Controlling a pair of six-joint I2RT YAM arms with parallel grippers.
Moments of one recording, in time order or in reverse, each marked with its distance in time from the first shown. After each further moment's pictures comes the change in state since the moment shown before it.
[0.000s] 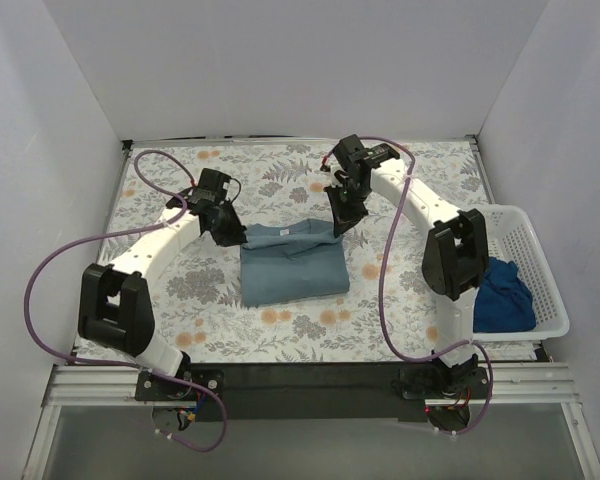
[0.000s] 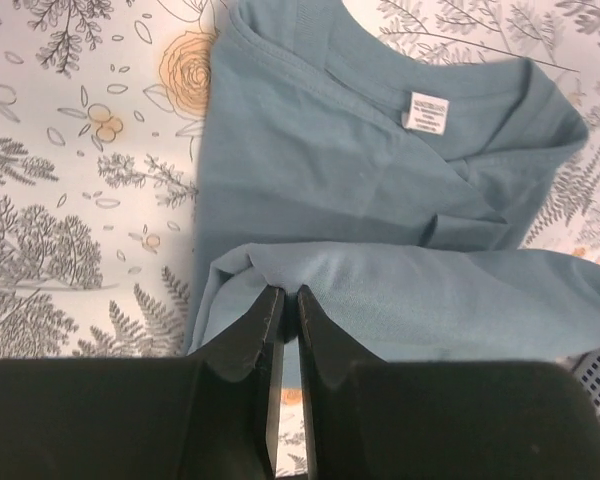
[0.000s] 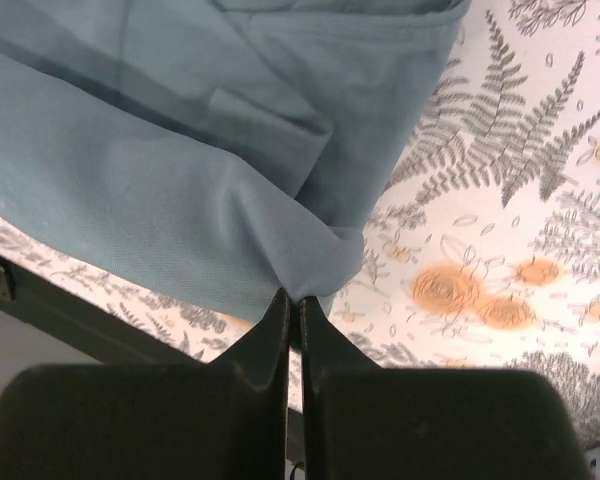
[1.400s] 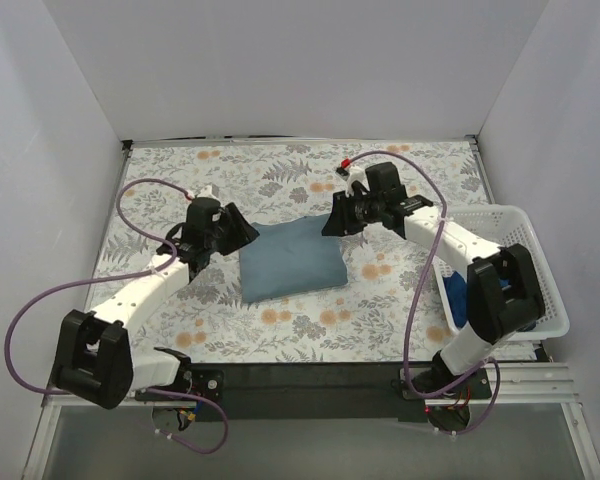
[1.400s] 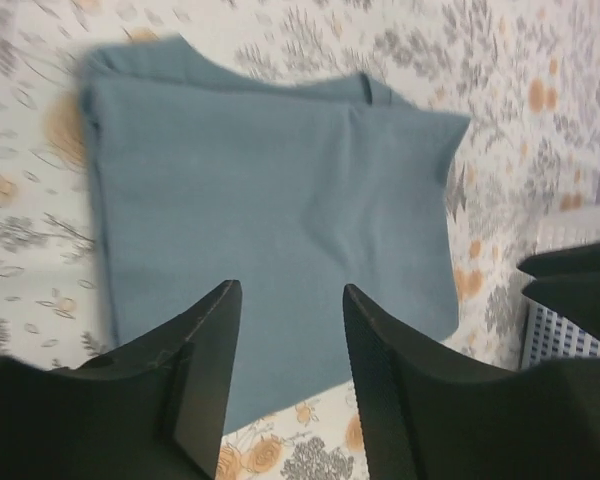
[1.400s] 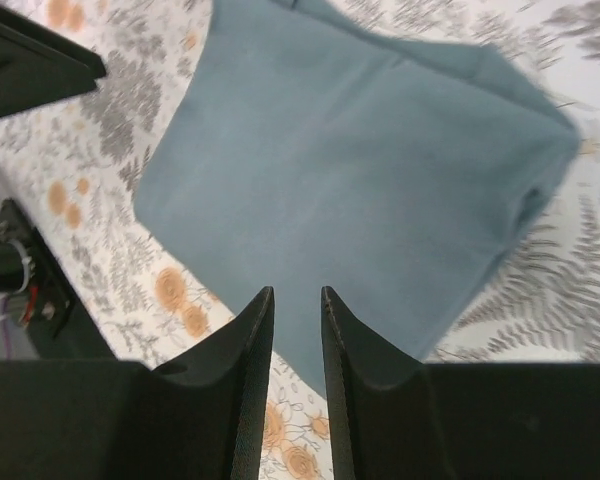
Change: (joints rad) left arm -0.024 -0.272 -0.383 0.527 -0.001 -0.023; right arm -0.065 -0.383 -0.681 0.867 -0.275 0.040
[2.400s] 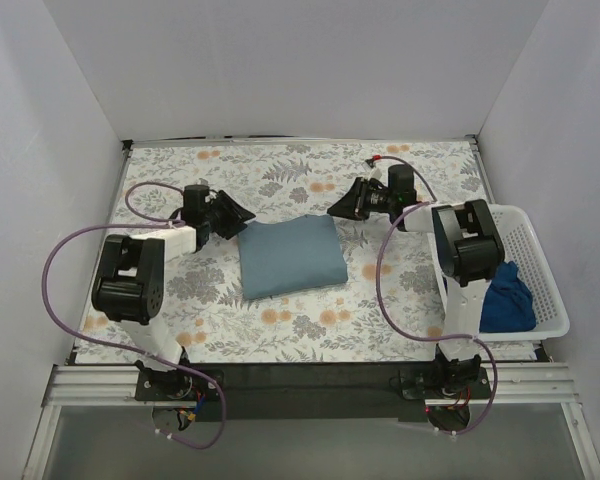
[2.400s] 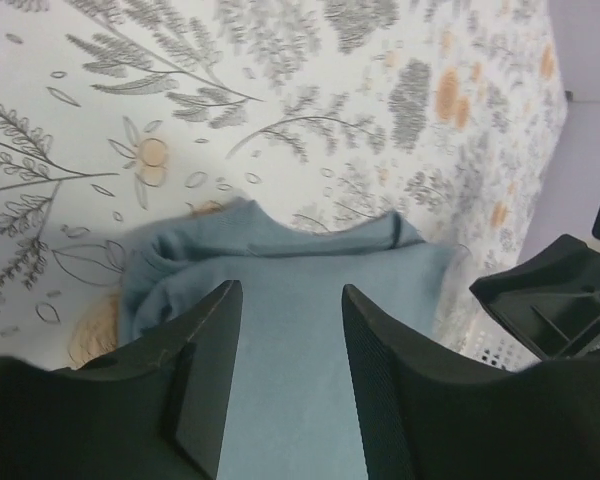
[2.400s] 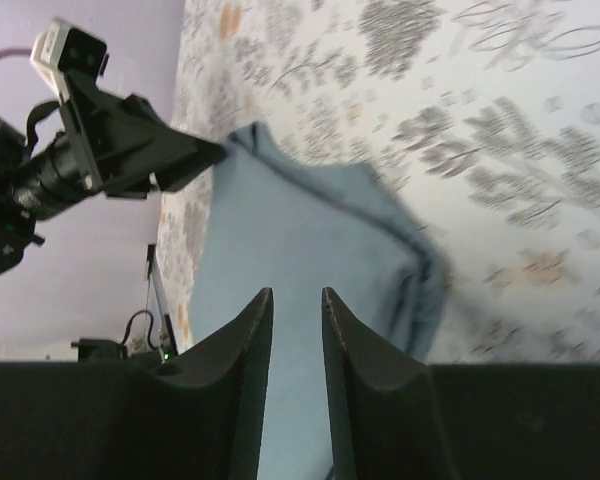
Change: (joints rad) left arm 0.201 0.543 0.103 0.394 0.279 -0.173; right arm -0.230 0.551 0.055 0.718 -0.372 0.545
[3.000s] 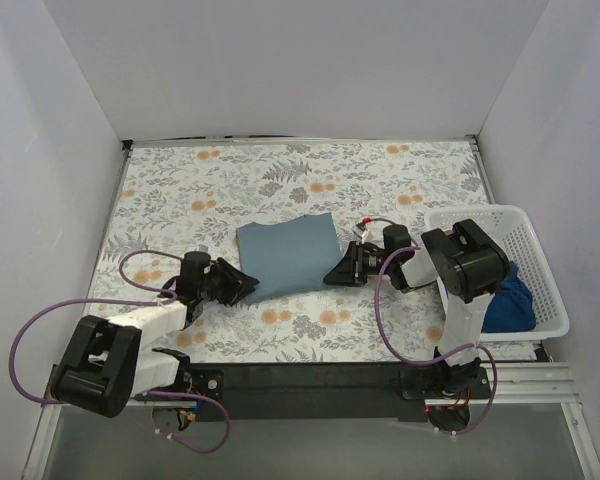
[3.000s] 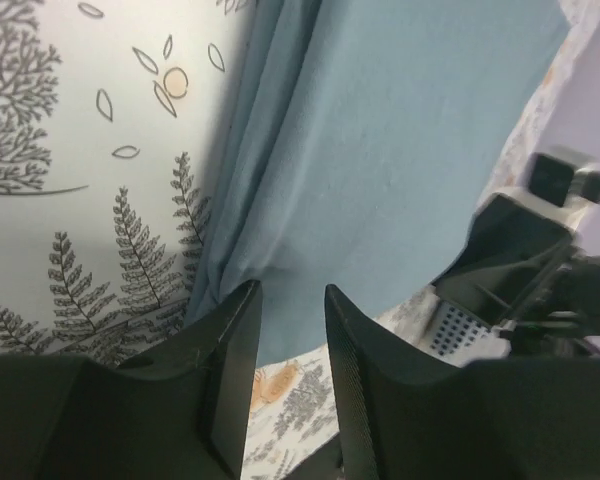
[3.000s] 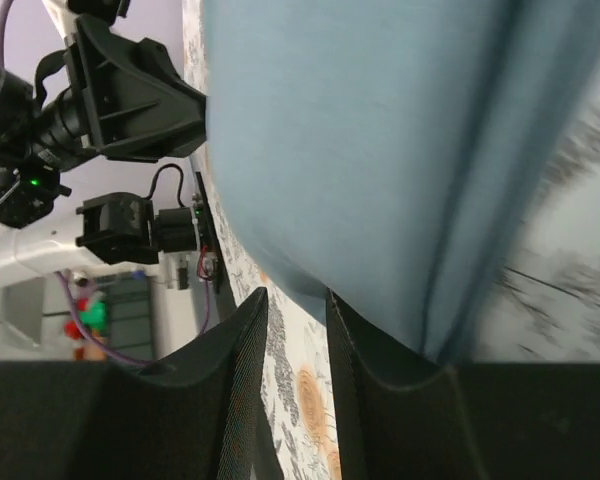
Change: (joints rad) left arm -0.155 -0.573 -0.602 -0.012 -0.027 -0.191; right arm 0.143 -0.283 -0.636 0.340 -0.071 0.106
